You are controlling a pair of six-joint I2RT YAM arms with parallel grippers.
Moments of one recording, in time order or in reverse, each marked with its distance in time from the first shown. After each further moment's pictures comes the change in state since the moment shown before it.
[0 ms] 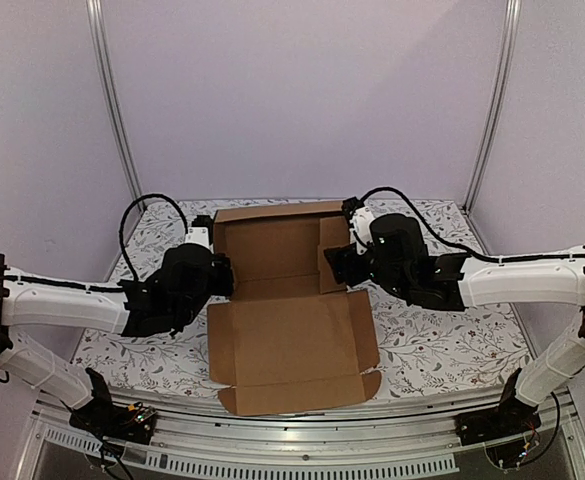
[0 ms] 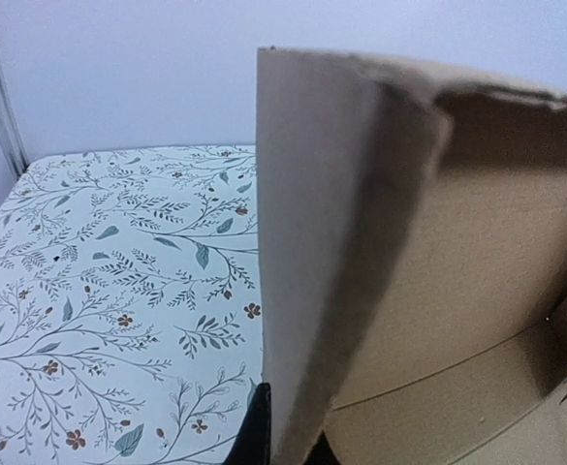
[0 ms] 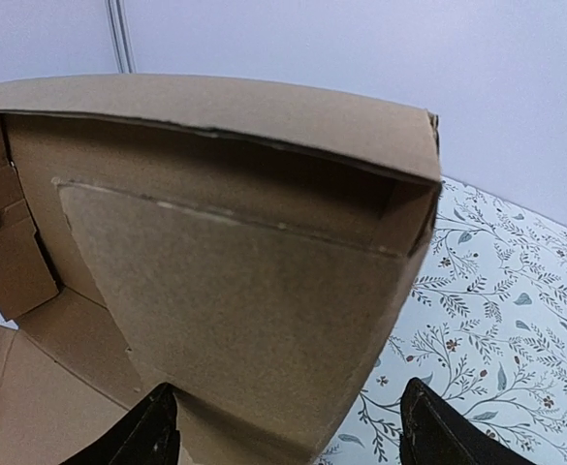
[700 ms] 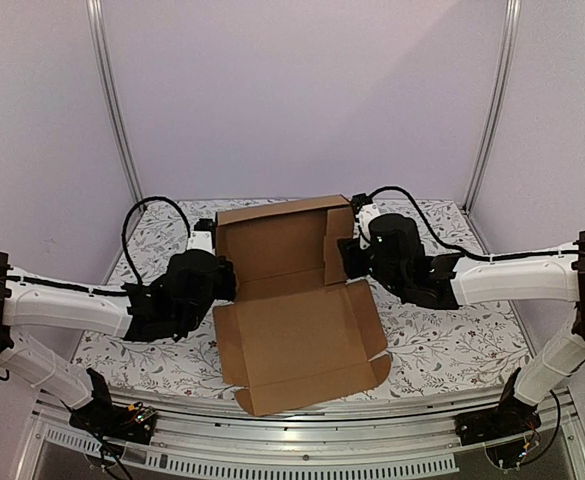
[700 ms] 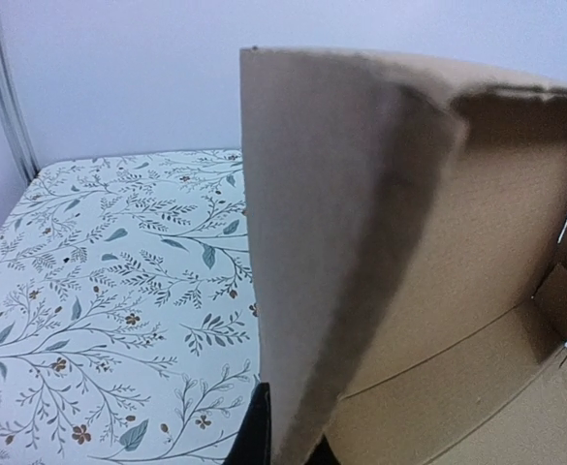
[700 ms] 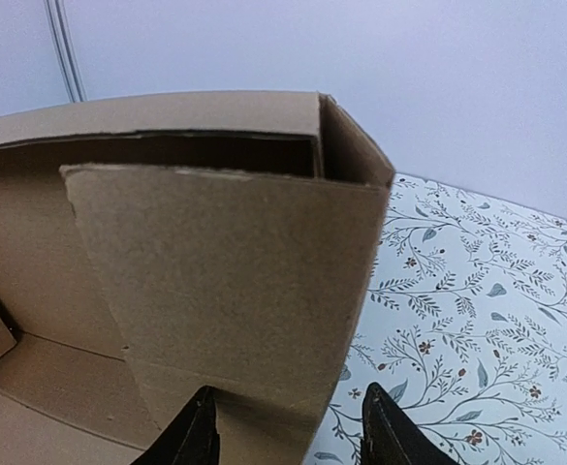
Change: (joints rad) left arm -0.050 0.014 0.000 0.003 -0.076 0.005; right arm -0.037 0.045 -0.006 0.076 0.073 0.049
